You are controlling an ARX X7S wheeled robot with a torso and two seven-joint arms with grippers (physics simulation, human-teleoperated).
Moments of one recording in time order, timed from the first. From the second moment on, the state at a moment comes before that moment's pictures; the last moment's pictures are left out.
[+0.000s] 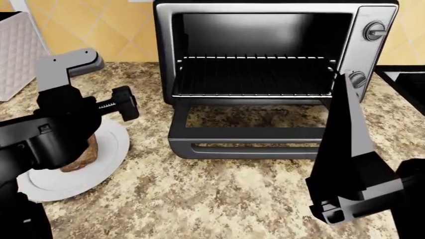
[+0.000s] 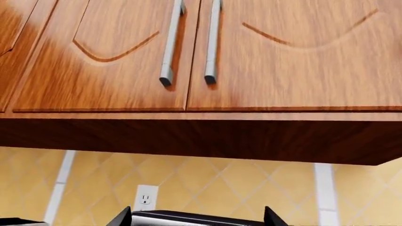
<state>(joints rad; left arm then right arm) -0.95 -0.38 -0.08 0.08 -1.33 -1.33 -1.10 1.02 1.34 -1.29 -0.99 0.61 -0.35 1.08</state>
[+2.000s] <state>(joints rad) -0.88 -0.45 -0.17 0.22 -1.52 -1.32 -1.43 0.96 1.41 -1.29 -1.01 0.51 -0.46 1.12</state>
